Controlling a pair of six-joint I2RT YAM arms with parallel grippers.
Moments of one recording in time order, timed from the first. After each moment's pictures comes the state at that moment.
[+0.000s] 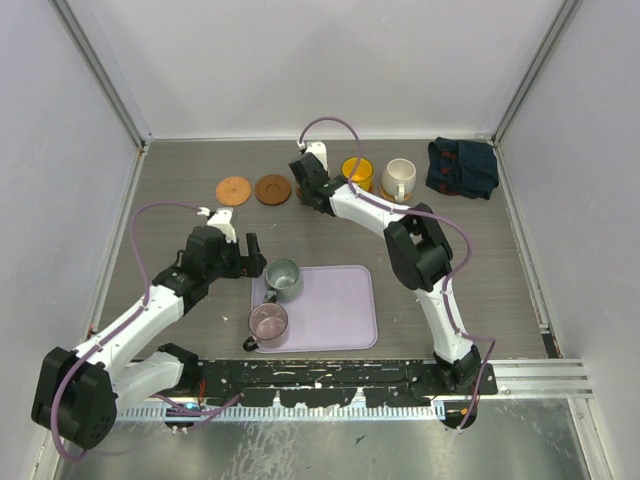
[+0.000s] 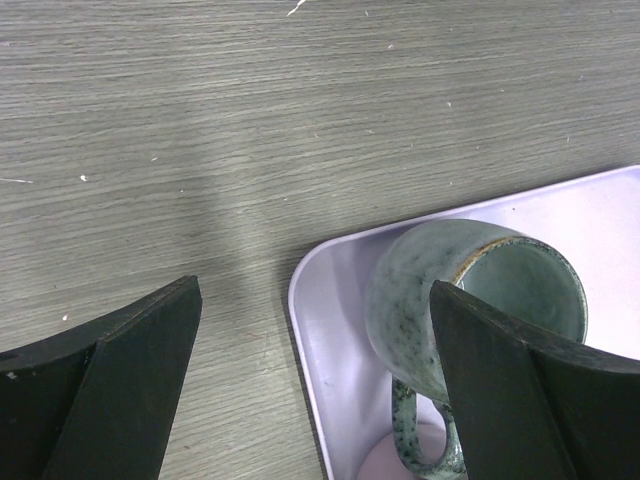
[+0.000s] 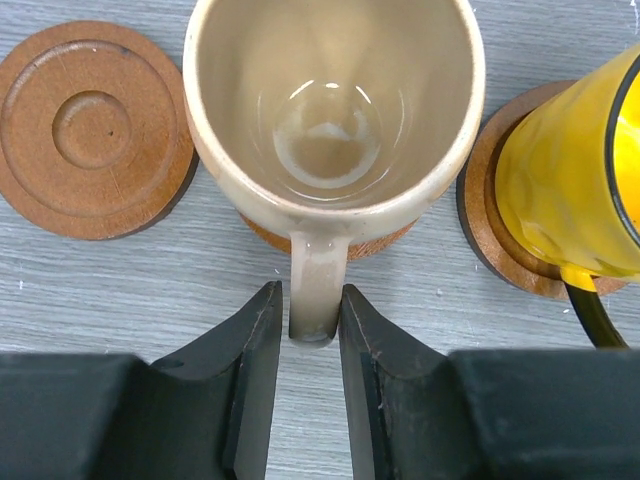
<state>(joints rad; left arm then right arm) -0.40 1.01 0.55 -0.17 0.01 -0.35 0.67 2.23 1.81 -0.31 0.43 0.37</state>
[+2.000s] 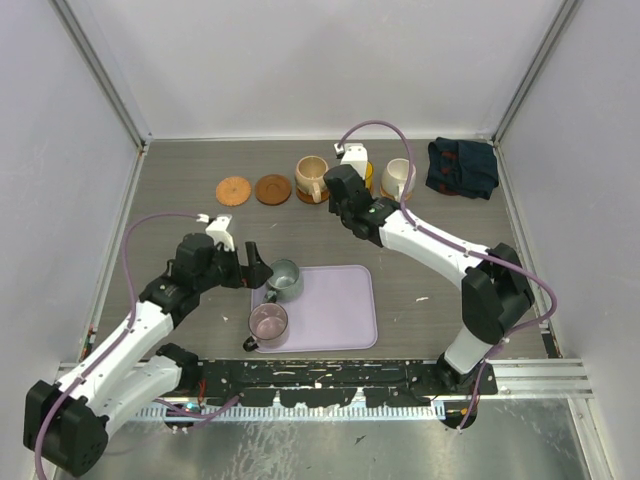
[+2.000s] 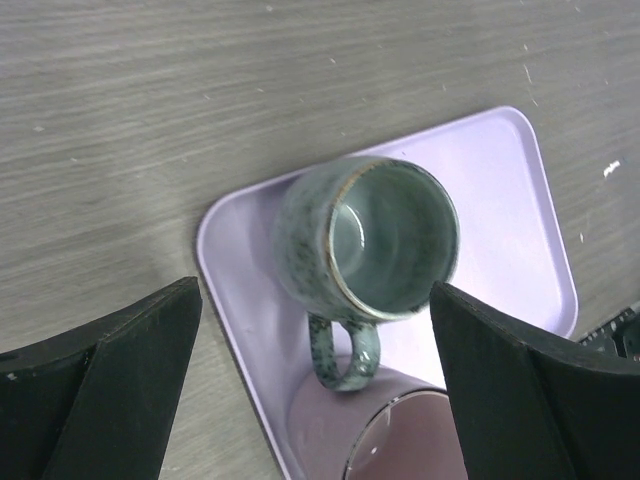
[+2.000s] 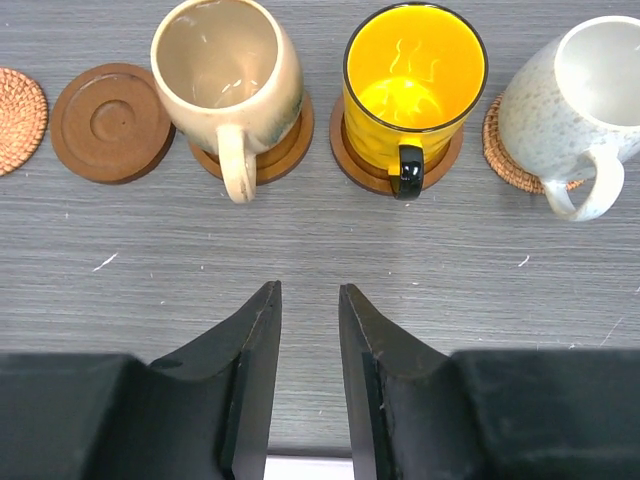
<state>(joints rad) -0.42 0.85 0.55 -0.27 0.18 -0.40 0.71 1.64 1.29 -0.23 0.55 0.40</state>
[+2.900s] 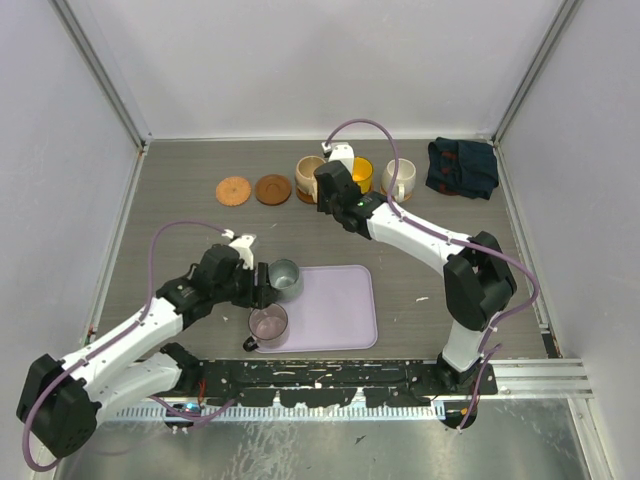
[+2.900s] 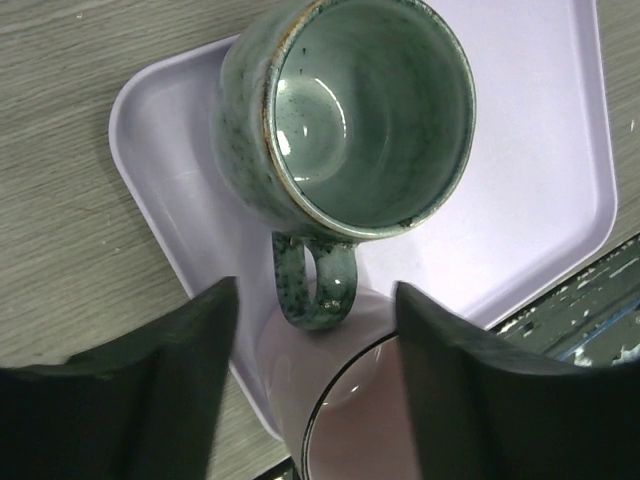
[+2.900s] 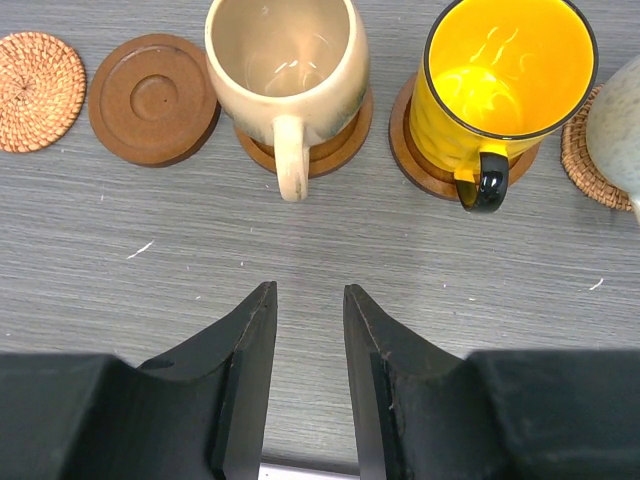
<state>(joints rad) -0.62 0.92 0.53 -0.39 0.14 -0.45 0.71 1.76 1.38 -0.22 0.44 0.40</state>
